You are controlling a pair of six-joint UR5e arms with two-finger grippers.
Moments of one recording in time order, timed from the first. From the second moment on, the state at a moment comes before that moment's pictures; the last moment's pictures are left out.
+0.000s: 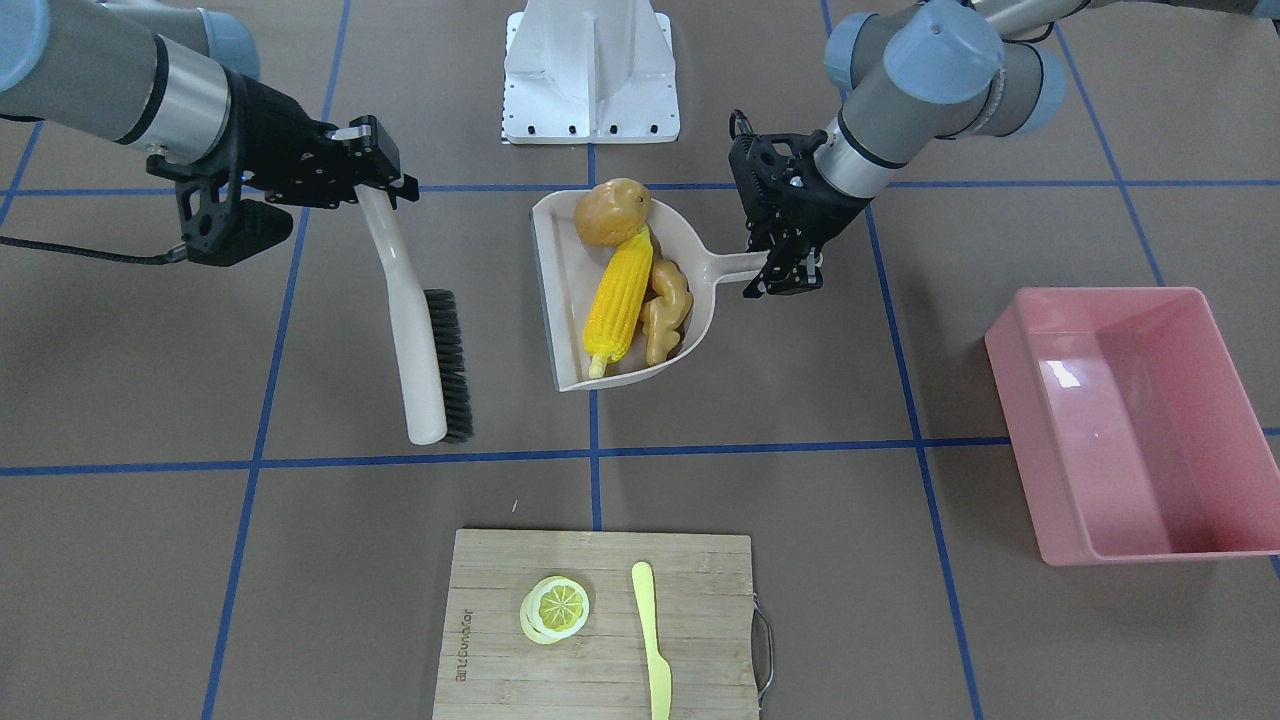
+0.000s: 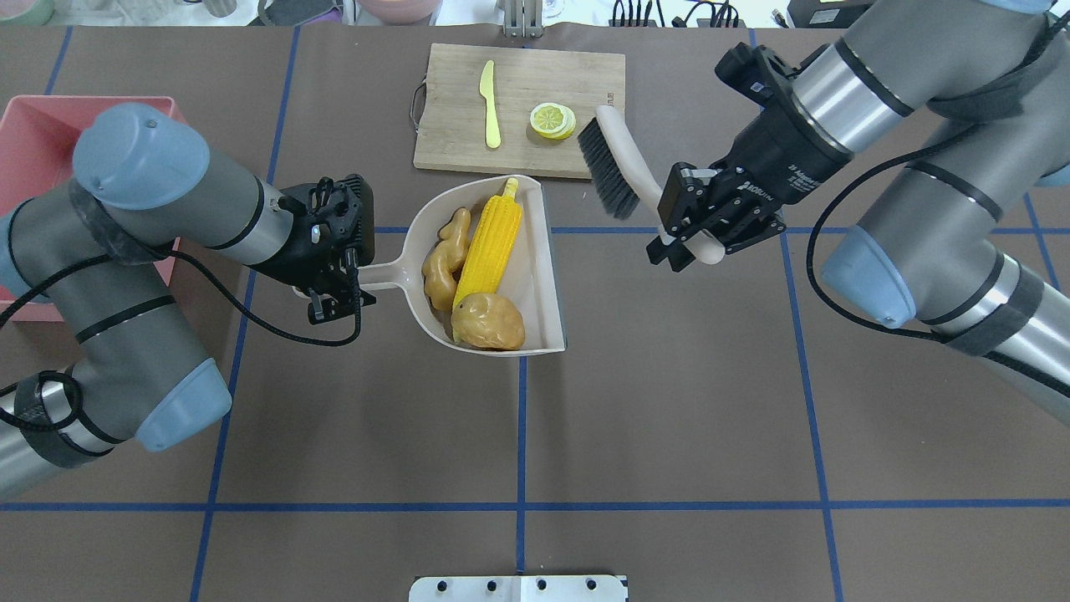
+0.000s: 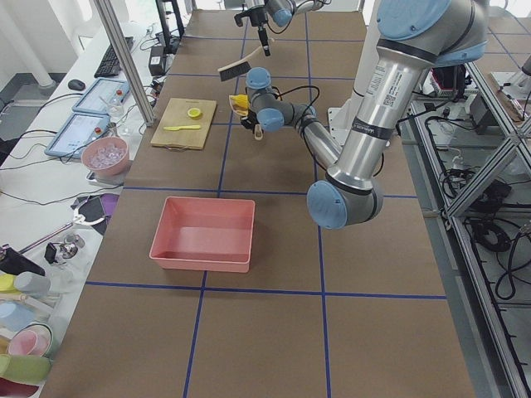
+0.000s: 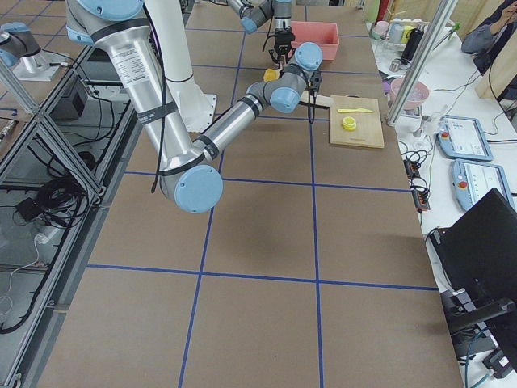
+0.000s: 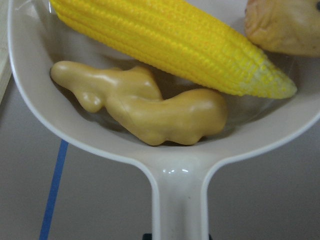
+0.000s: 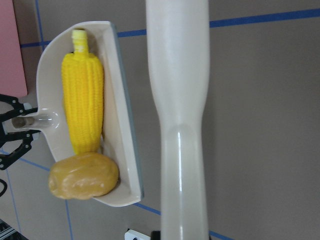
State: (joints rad) left arm -0.70 -1.99 -1.83 -2.00 -2.11 0.16; right arm 0.96 -1.17 1.86 -1.25 2.70 1.14
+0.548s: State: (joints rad) left arm -0.76 -1.99 -1.82 -2.17 -2.11 0.00; right arm 1.05 -1.42 1.89 -1.25 2.61 0.87
